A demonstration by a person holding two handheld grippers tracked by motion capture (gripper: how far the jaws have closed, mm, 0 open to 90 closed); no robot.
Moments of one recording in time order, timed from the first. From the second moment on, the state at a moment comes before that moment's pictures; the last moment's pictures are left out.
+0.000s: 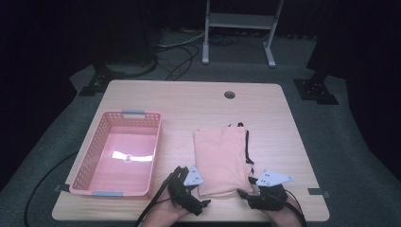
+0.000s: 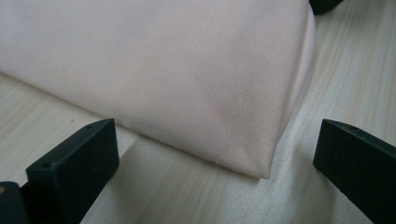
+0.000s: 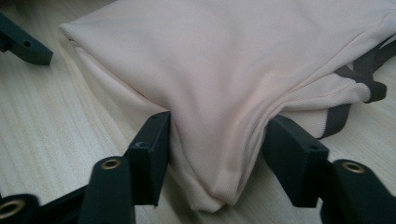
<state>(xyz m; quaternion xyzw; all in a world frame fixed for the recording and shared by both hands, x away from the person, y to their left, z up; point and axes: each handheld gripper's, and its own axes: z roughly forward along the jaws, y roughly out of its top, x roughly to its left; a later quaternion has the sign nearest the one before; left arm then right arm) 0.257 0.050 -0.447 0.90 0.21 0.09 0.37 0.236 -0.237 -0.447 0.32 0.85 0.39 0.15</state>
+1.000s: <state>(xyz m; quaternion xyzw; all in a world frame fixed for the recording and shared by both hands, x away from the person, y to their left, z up) 0.253 0.042 -0.445 0.88 0.25 0.12 0.39 0.235 -0.235 -0.447 0.33 0.84 0.40 0.15</state>
